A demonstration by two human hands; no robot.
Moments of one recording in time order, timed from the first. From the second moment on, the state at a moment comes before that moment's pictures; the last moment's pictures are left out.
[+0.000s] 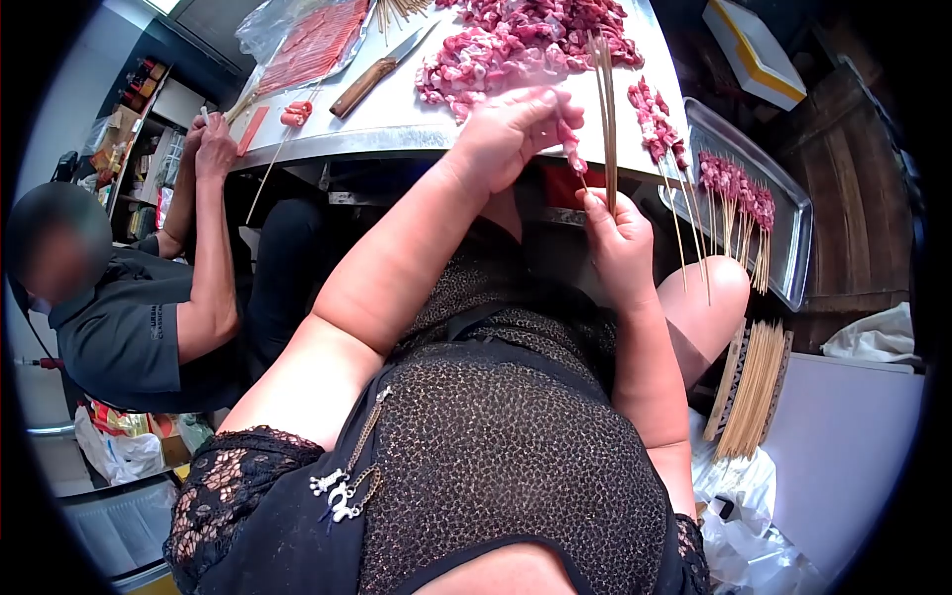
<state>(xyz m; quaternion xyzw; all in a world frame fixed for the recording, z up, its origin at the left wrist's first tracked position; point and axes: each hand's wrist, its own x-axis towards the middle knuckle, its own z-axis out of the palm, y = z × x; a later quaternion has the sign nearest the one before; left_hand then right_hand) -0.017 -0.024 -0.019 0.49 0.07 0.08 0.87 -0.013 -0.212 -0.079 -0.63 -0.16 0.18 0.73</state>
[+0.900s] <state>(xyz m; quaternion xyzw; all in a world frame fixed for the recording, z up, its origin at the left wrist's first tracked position) 0.003 0.028 0.001 0.94 0.09 0.12 0.32 -0.004 -0.218 -0.084 -0.55 -0.11 0.21 0.80</state>
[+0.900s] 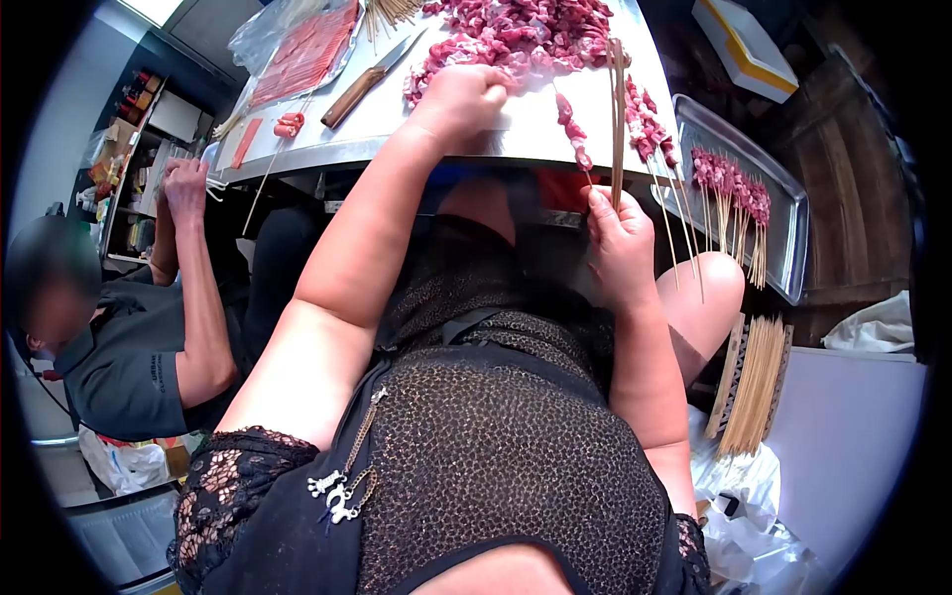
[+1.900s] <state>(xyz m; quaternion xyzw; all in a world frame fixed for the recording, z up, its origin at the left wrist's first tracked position) 0.029 0.016 0.005 0.99 0.12 0.05 0.07 -0.007 -0.215 -0.087 -0.57 -0.09 0.23 0.78</state>
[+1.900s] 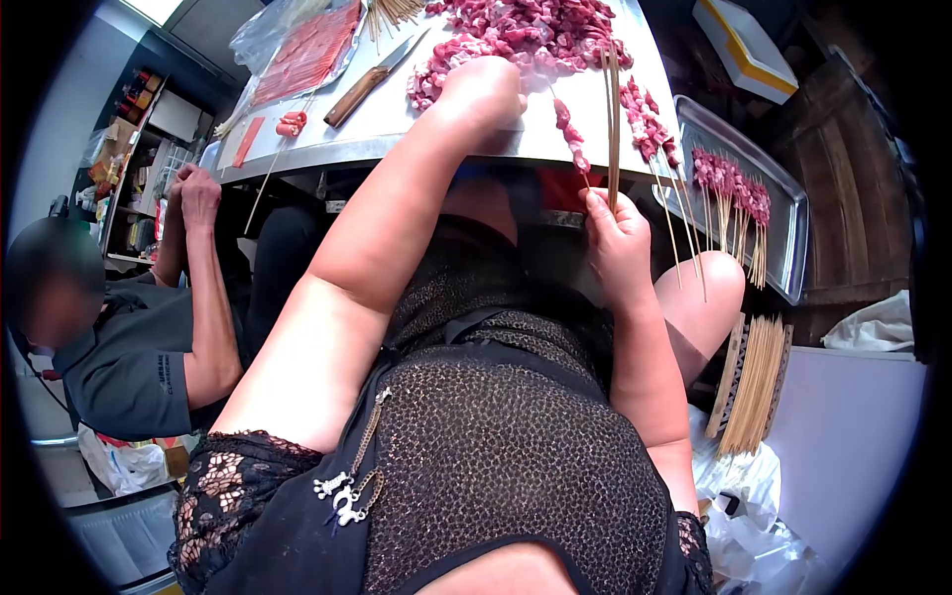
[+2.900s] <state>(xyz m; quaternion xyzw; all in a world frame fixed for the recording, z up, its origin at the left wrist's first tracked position) 0.000 -0.002 -0.008 0.51 0.10 0.10 0.85 -0.013 -0.217 -0.084 -0.61 -0.13 0.21 0.75</state>
